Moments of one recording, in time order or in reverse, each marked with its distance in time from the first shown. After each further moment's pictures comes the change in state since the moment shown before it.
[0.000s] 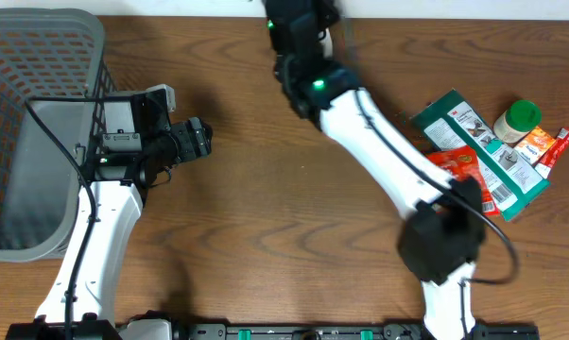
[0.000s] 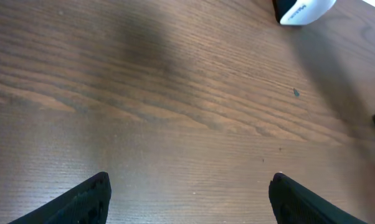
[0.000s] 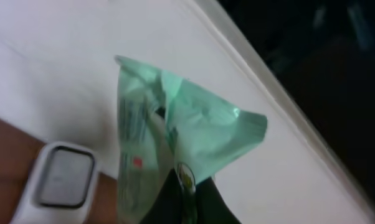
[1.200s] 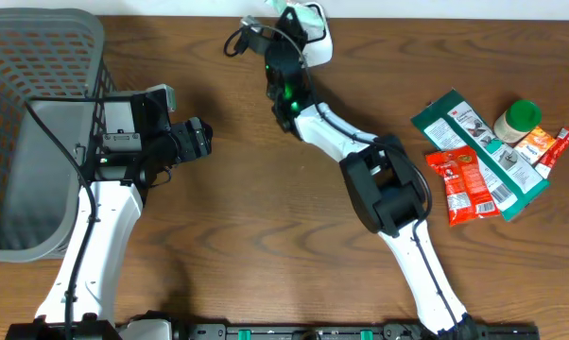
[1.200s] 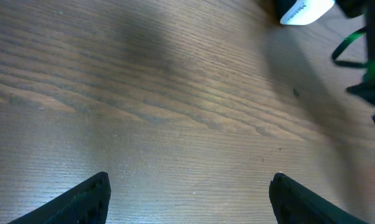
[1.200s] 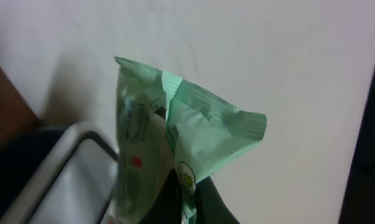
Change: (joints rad) left arm 0.000 0.000 0.000 -0.001 0.001 0.000; right arm -0.059 0.454 0.049 0.563 -0.123 -0.590
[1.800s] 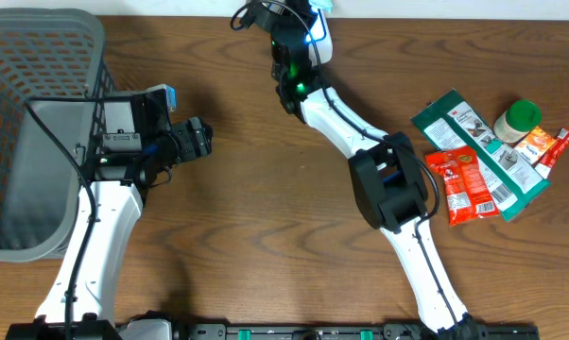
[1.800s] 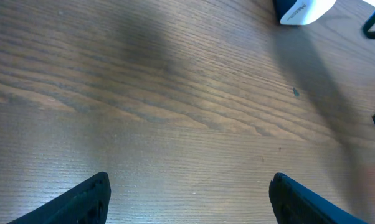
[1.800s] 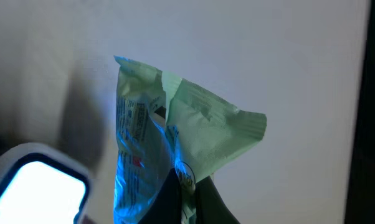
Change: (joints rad) left arm 0.000 0.000 0.000 0.000 0.000 0.000; right arm -0.032 0.031 0.151 -0.106 0.001 0.107
